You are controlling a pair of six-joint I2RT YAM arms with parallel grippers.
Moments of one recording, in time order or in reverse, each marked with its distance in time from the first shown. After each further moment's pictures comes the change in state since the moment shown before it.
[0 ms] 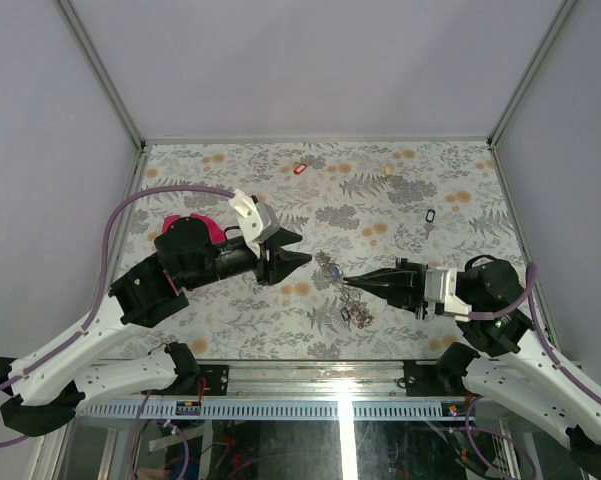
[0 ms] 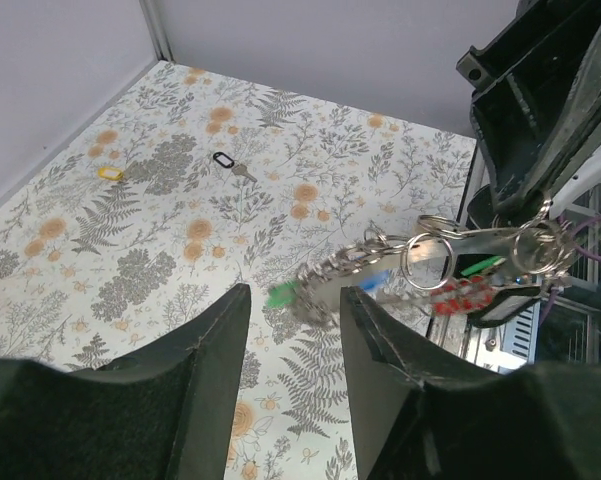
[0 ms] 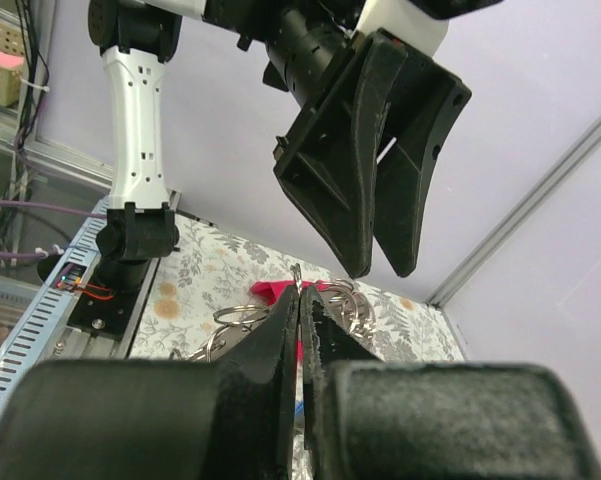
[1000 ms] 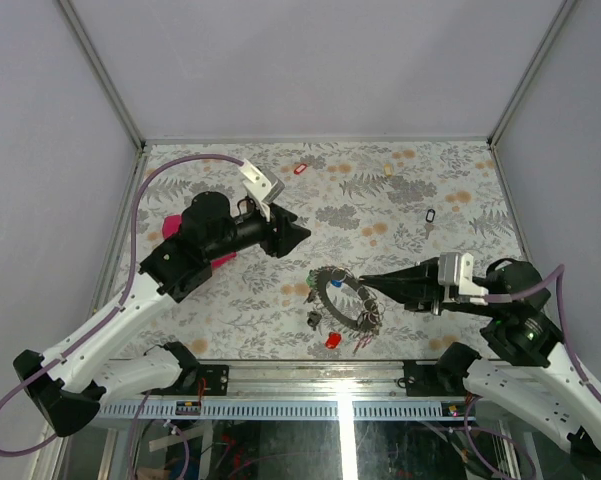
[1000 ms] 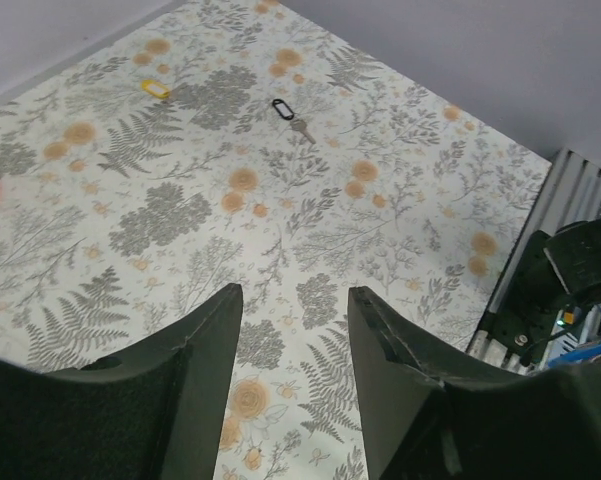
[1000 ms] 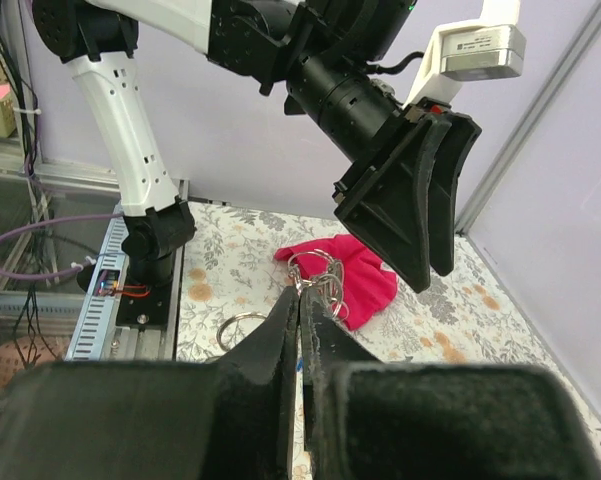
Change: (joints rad) left arm 0.236 0.117 -0.070 0.085 0.052 -0.136; right arm 0.000 -0.045 0.135 -0.288 0.126 0.123
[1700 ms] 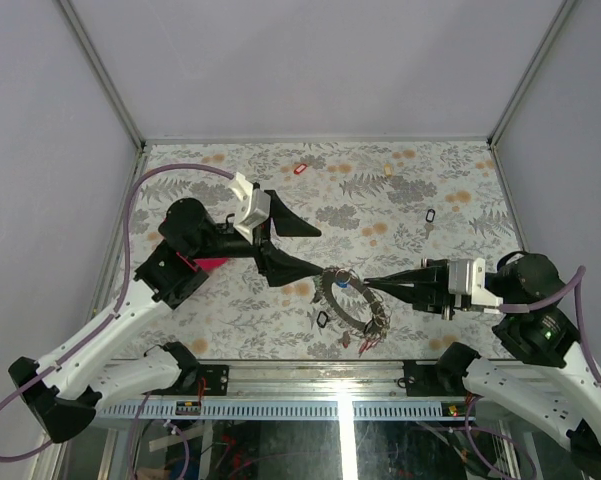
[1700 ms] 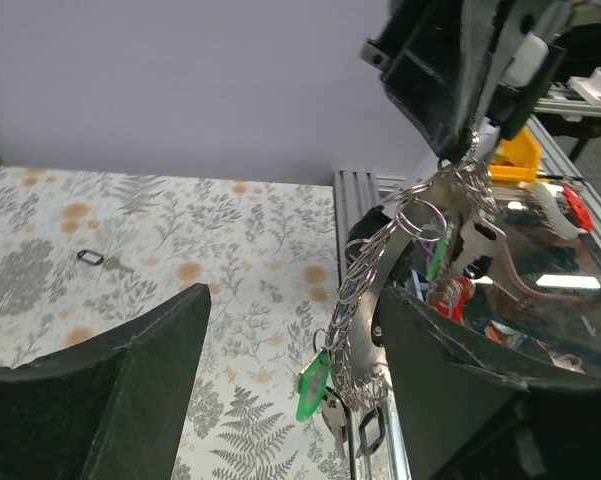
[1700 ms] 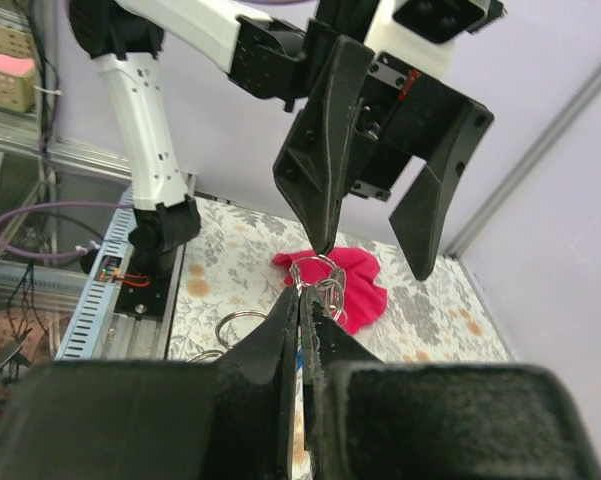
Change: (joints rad) left arm 0.001 -0.035 -0.051 0.351 0.537 -0.061; right arm 0.000 0.011 0.123 -0.140 -0.043 -0.097
